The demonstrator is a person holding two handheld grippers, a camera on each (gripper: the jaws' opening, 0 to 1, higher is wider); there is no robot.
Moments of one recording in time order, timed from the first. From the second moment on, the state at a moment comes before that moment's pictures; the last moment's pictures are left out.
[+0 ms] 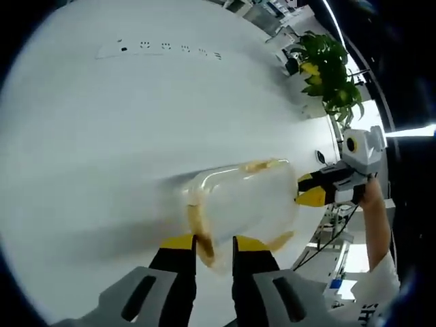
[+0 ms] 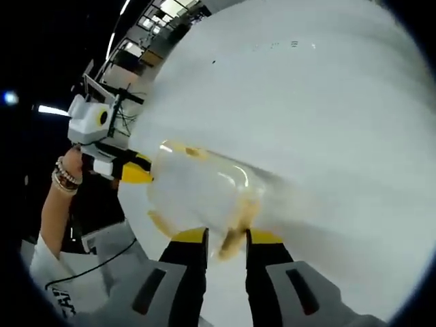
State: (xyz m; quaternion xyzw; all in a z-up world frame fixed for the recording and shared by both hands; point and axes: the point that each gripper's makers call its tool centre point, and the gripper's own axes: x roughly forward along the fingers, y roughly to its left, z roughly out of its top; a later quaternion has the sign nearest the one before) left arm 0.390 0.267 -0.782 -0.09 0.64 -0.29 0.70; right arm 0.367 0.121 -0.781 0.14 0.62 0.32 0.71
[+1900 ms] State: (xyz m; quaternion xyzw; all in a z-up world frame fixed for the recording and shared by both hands) left arm 0.389 0.201 -0.753 -0.07 0.42 -0.44 0.79; right arm 0.413 0.189 -0.756 0.05 0.49 0.40 0.77
